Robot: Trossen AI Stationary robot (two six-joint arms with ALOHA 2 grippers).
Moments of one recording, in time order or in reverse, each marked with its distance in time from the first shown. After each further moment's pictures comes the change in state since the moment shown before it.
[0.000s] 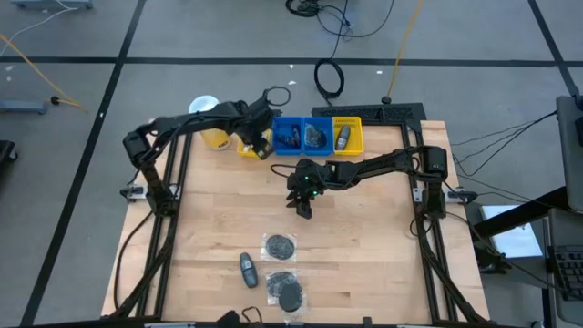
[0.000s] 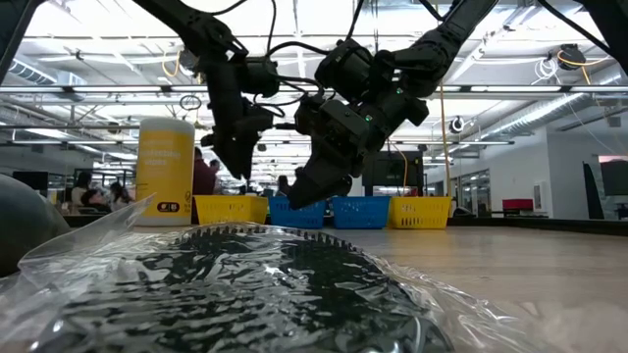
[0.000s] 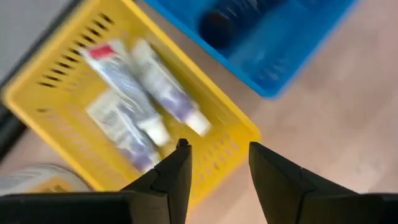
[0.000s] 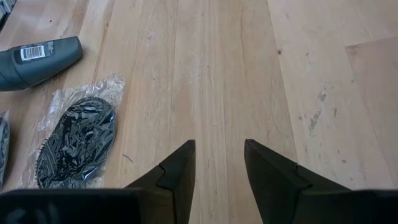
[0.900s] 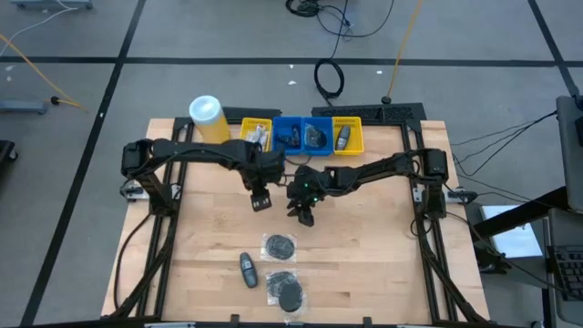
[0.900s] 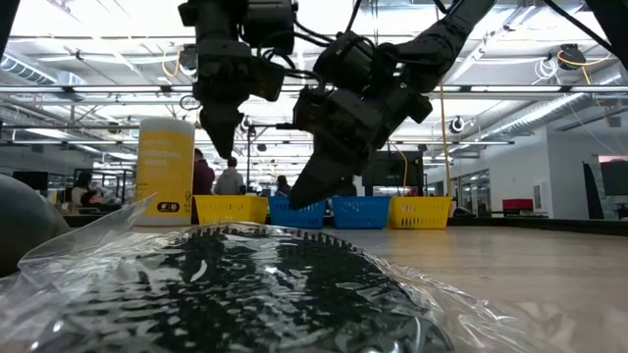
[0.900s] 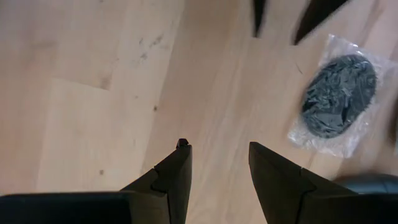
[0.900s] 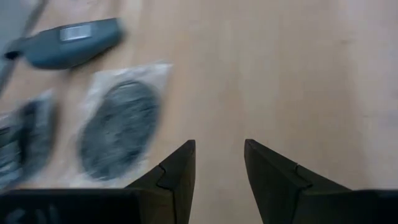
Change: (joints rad) left arm -0.426 -0.053 -0.002 -0.215 0.193 -0.058; right arm 0.054 0.000 0.000 -0.012 -0.042 -0.003
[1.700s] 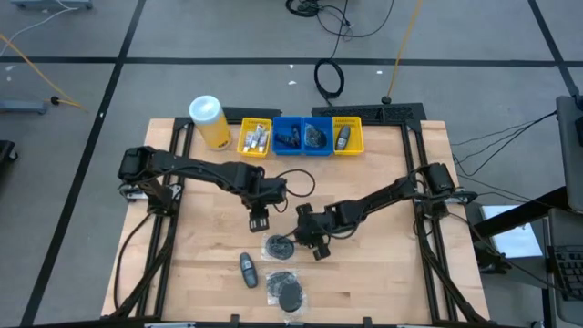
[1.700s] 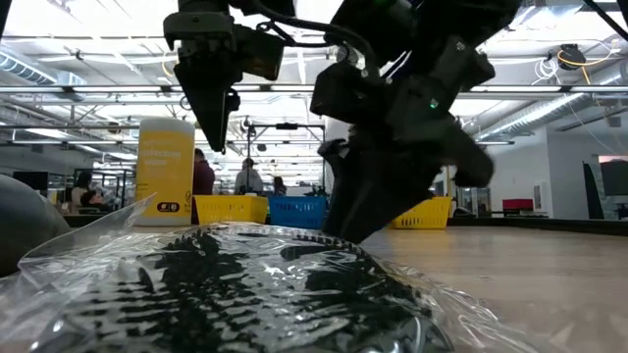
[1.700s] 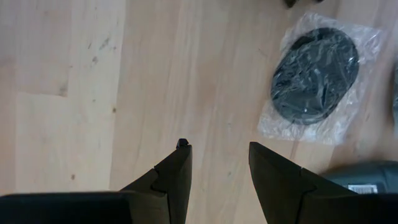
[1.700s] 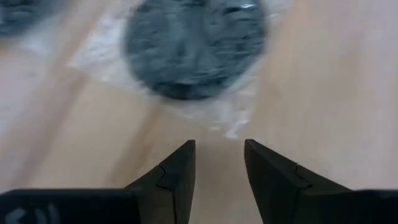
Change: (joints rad) left arm -0.208 0.000 0.000 0.021 -0.120 -0.070; right arm 0.306 0.000 0.000 -0.174 0.382 -0.301
